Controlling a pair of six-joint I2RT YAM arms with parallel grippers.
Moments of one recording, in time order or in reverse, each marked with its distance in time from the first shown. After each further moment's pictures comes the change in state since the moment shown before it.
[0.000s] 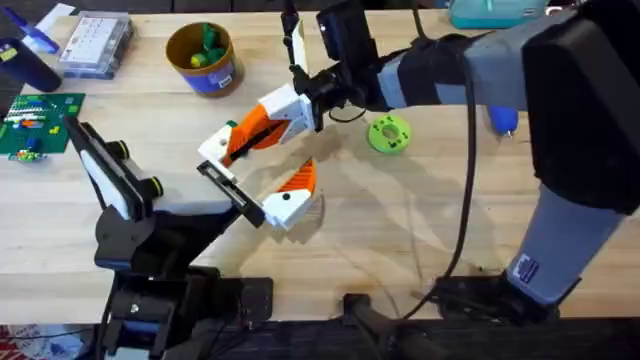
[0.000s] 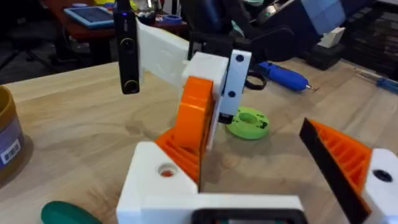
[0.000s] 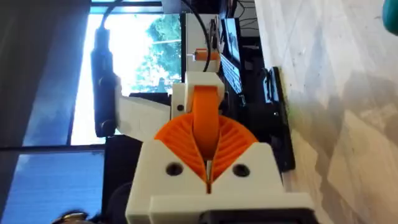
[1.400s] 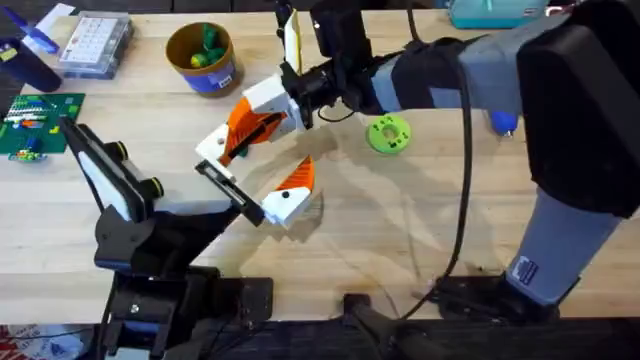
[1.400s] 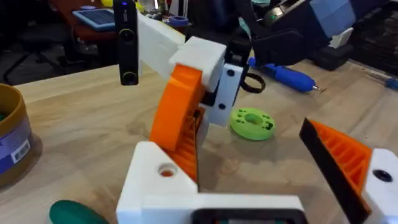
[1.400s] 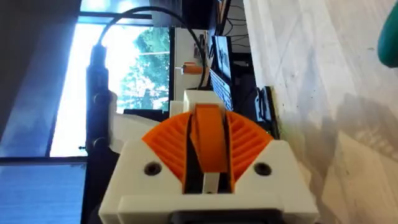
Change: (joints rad) left arm 0.005 0.000 0.000 0.002 -0.020 0.013; right arm 0.029 0.000 0.005 0.128 0.087 0.074
